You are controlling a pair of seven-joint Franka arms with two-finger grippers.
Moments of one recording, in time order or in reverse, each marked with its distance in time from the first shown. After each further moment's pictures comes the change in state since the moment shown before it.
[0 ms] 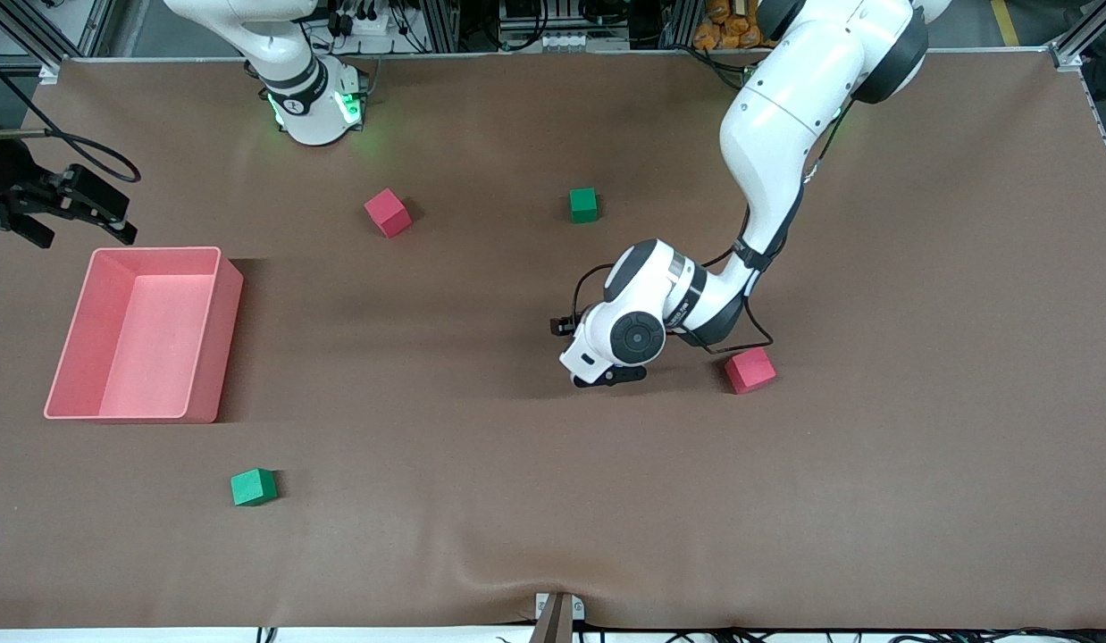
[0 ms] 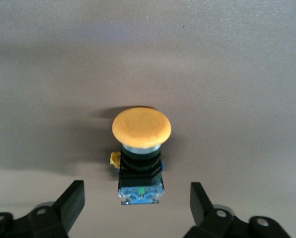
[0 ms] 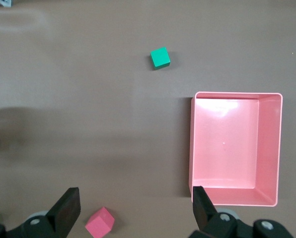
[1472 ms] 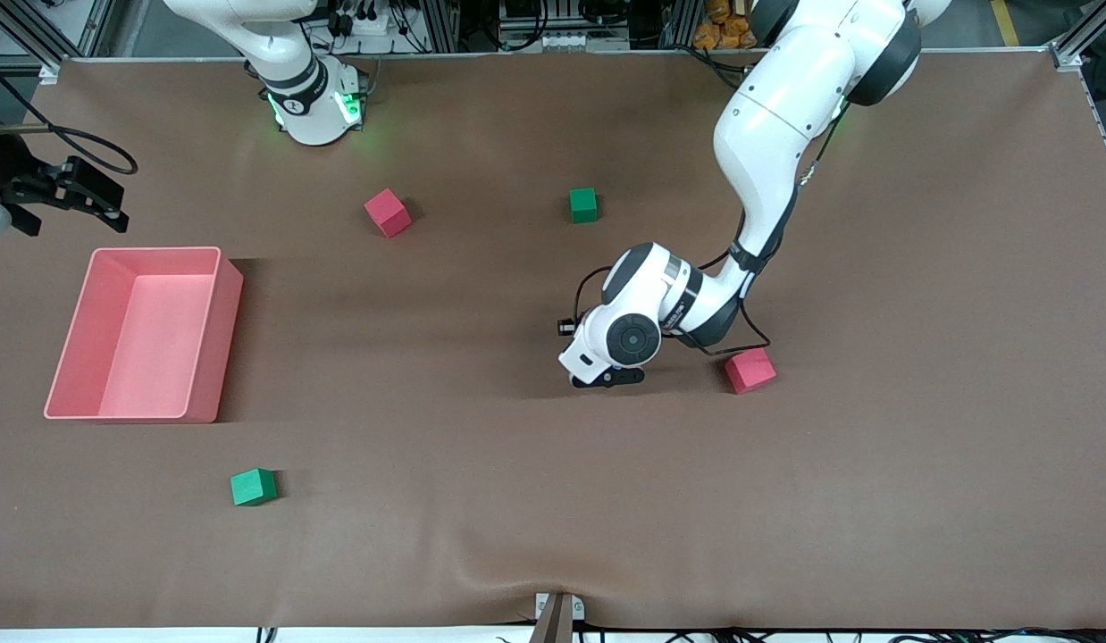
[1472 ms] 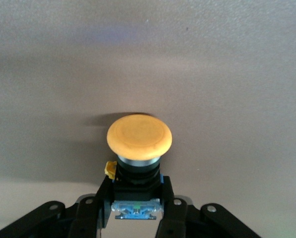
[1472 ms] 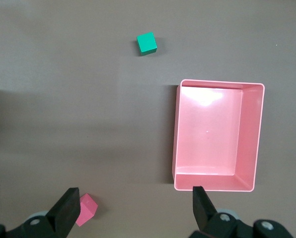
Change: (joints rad) left arm -0.026 0.012 0.030 0.009 0.000 0.004 0.040; right arm 0.000 0.003 0.005 0.013 -0.059 -0.057 -0.015
